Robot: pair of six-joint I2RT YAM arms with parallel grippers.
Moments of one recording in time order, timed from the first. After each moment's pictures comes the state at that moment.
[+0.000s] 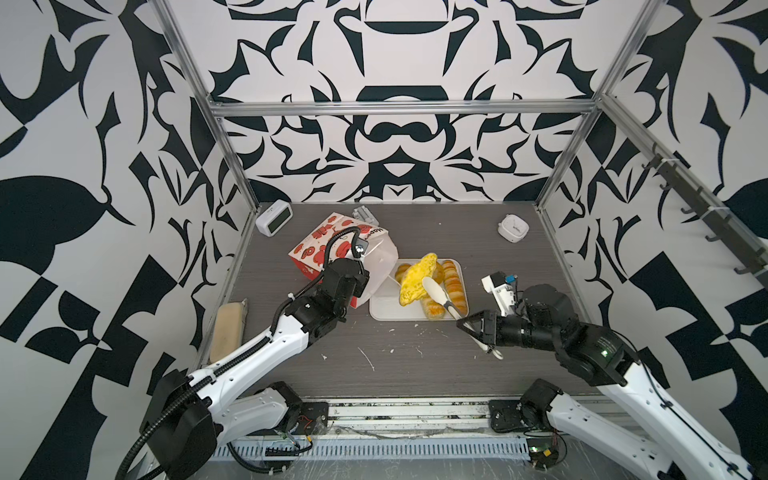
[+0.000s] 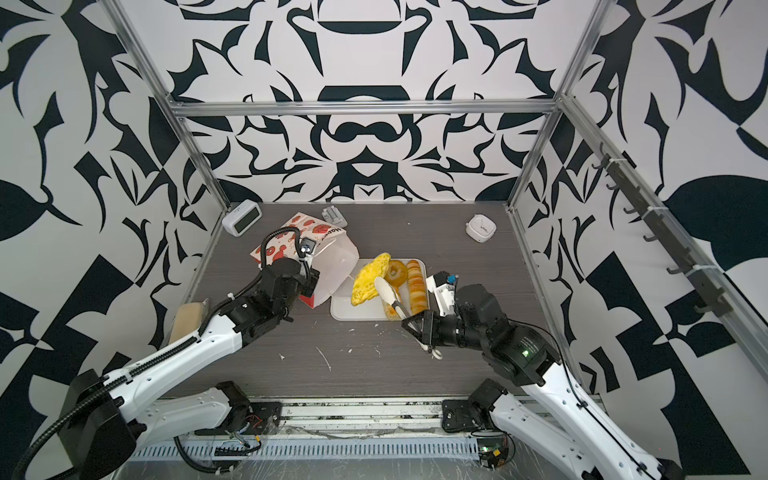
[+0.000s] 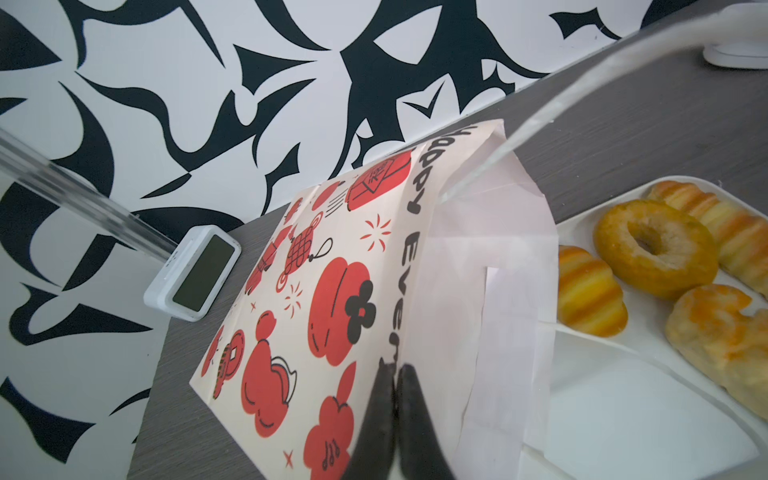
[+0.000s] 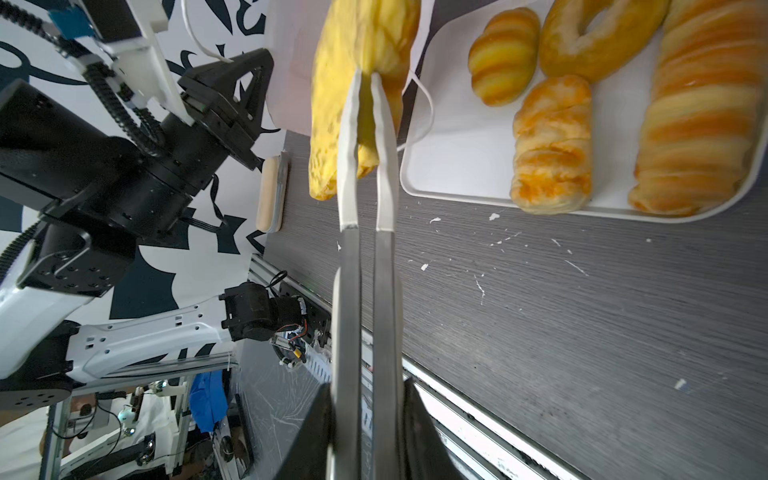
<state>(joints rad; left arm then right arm) -0.72 1.12 0.79 -0.12 -0.50 0.08 0.66 0.69 0.90 -0.86 -0.38 0.79</state>
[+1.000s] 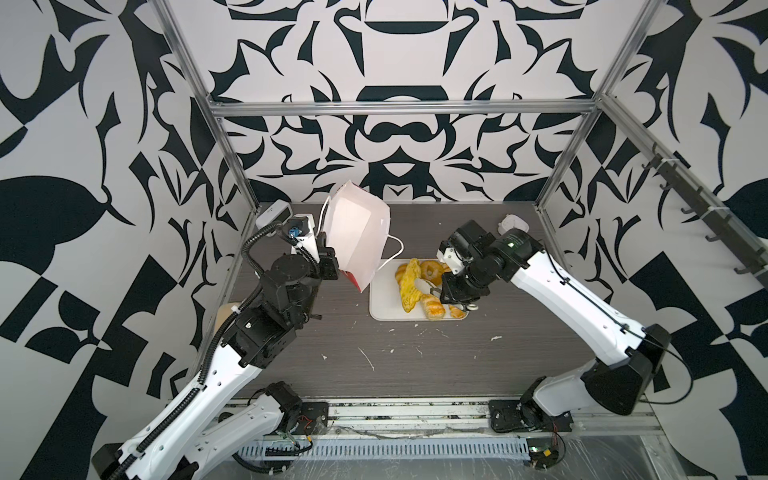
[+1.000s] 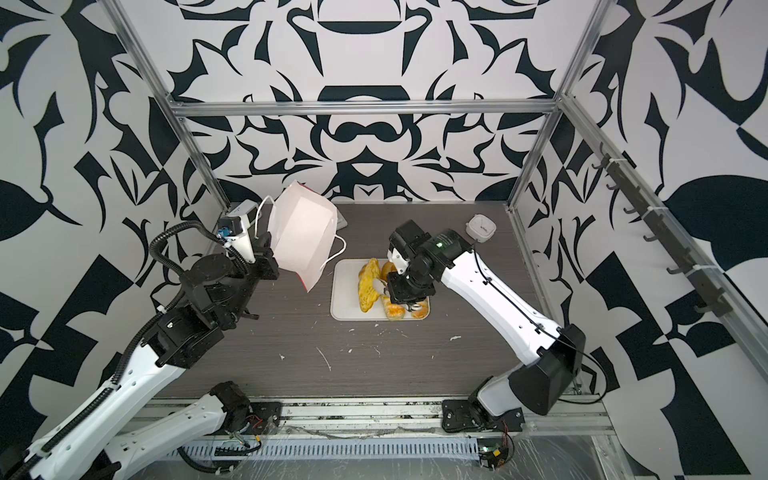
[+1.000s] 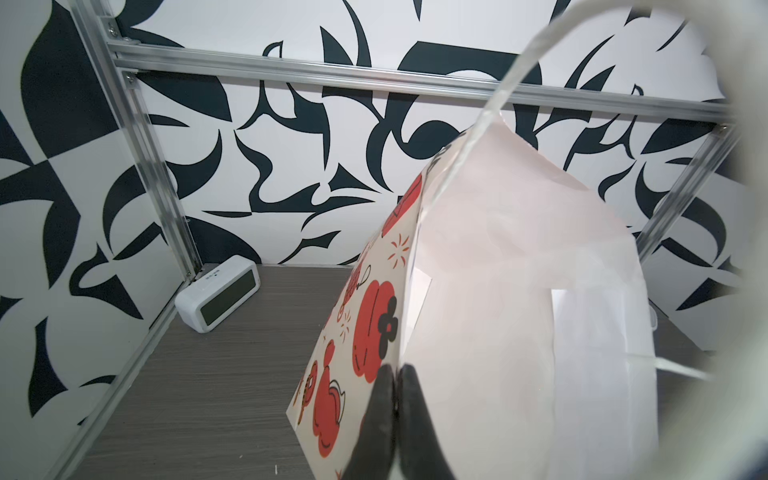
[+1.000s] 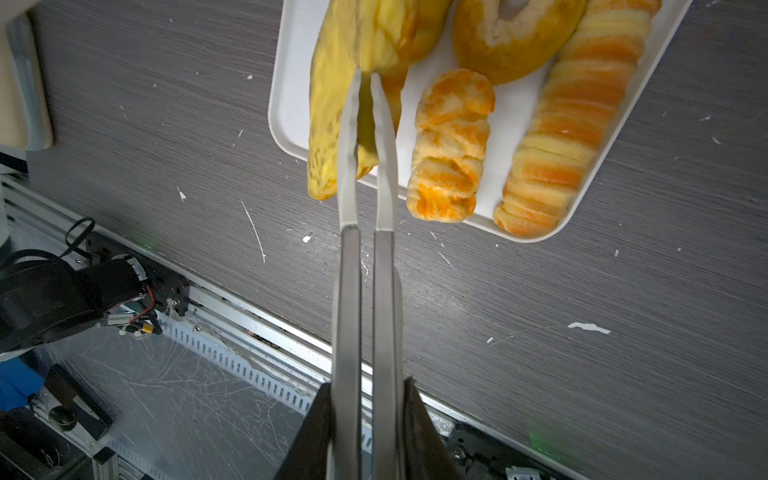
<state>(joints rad) -0.71 0.82 1.00 -0.30 -0.55 -0.22 0.66 1.50 1.58 -1.37 -0.22 0.40</state>
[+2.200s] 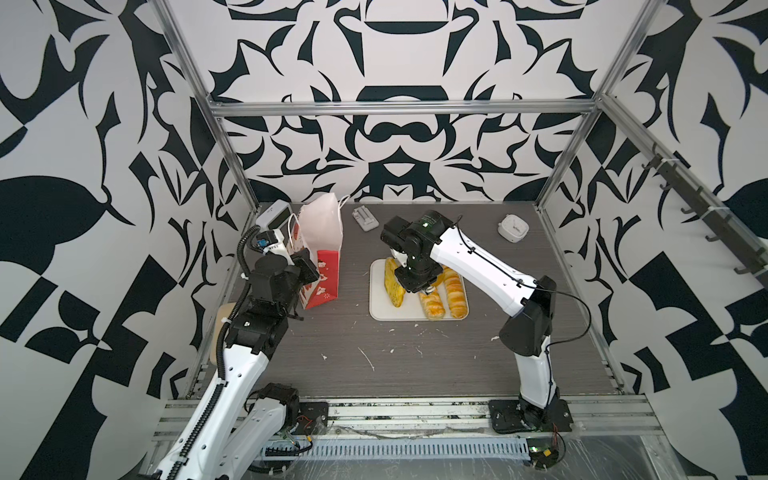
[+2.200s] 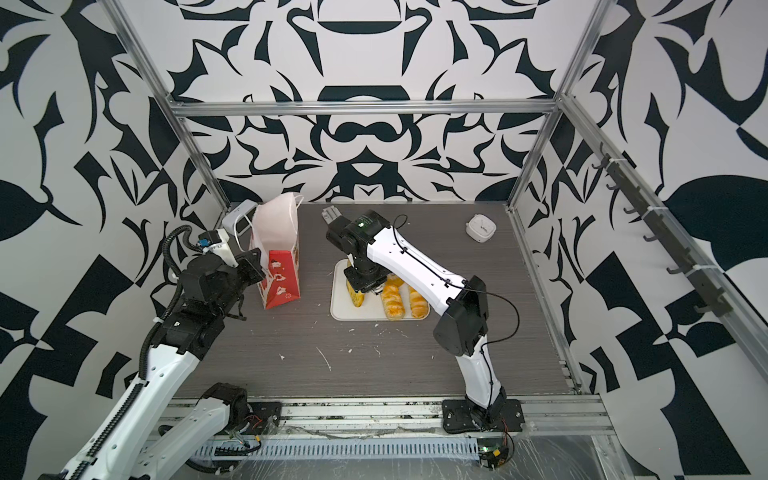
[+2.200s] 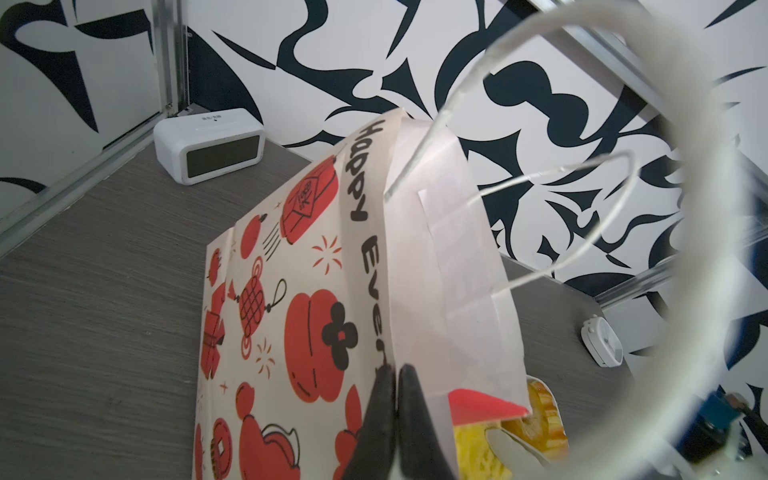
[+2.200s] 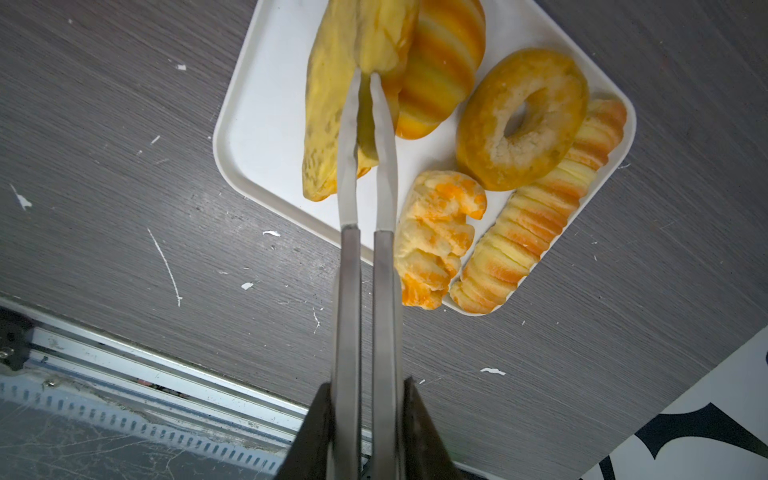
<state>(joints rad) -0.24 0.80 0.78 -0.27 -0.08 -0.56 0.84 2.03 2.14 -1.62 0.07 0.32</state>
